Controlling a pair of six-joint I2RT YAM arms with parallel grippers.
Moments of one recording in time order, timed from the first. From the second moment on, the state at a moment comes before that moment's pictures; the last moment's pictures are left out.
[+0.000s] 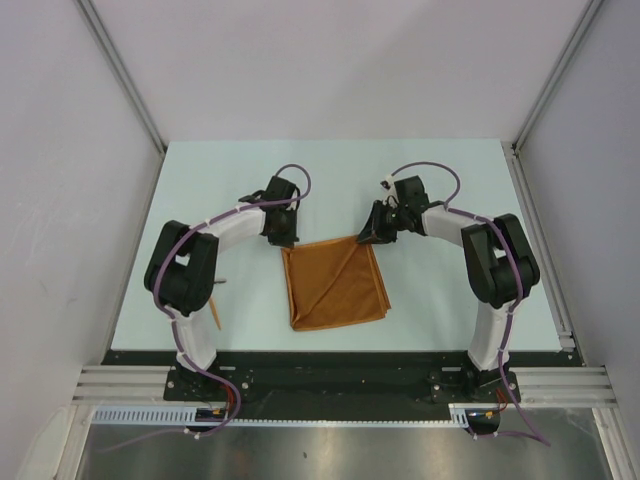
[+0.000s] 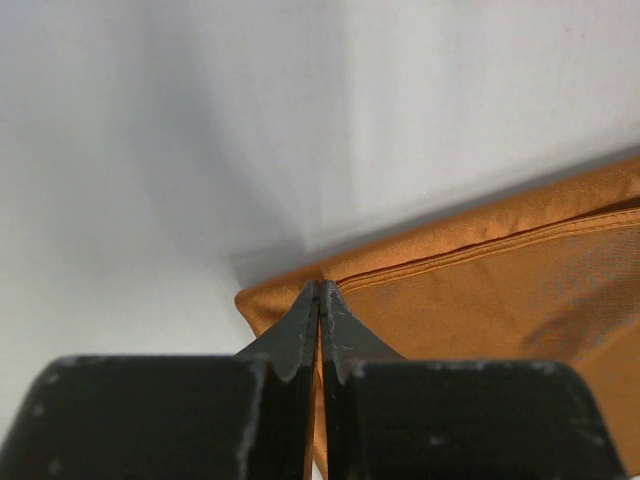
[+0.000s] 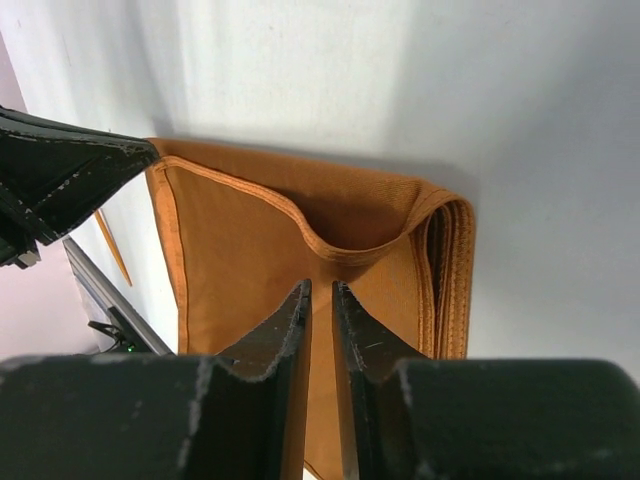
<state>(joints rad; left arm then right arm) -0.42 1.87 1.25 -0.48 -0.01 -0.38 0.34 1.92 1.19 -0.15 -0.56 0.57</state>
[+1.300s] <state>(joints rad) -0.42 1.80 1.15 -0.42 -0.04 -0.38 0.33 2.01 1.26 -0.15 -0.58 0.55</state>
